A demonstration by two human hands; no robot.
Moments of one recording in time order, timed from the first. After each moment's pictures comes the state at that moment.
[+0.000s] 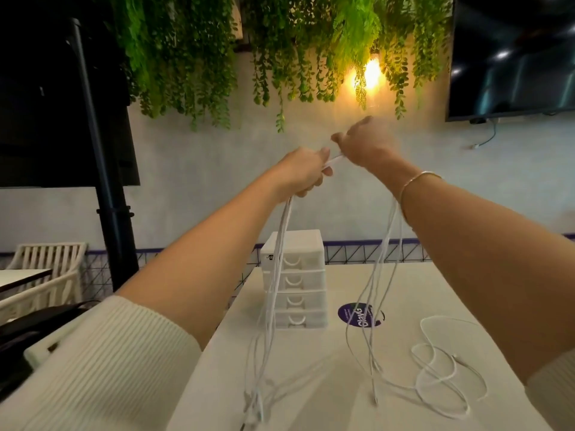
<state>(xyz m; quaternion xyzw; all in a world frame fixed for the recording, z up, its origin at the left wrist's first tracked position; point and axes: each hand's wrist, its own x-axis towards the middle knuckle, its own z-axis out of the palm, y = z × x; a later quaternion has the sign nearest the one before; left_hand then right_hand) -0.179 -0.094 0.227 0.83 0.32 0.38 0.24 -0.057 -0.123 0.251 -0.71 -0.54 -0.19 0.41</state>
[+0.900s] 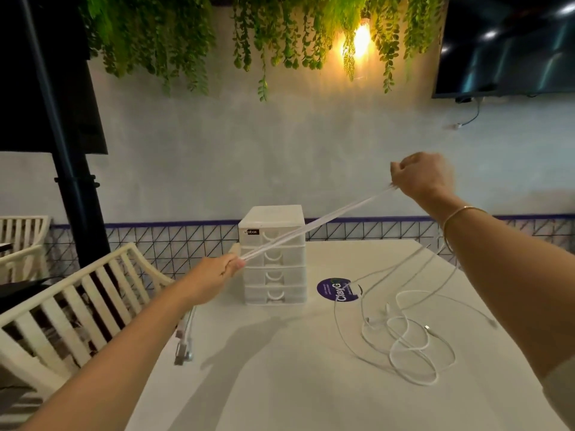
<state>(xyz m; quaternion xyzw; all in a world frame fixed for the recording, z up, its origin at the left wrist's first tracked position) -0.279 -0.029 0.037 0.88 0.44 0.17 0.08 0.057 -0.125 0.158 -0.77 -0.45 -0.23 0.38</state>
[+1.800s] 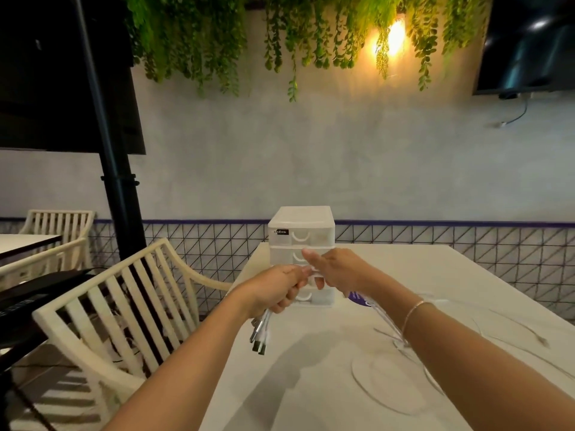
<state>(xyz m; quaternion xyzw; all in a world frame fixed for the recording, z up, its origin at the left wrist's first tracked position) -0.239 -0.059 0.032 0.76 0.36 0.22 0.50 -0.091 -0.102 0.055 -0.65 -0.70 0.16 0.25</state>
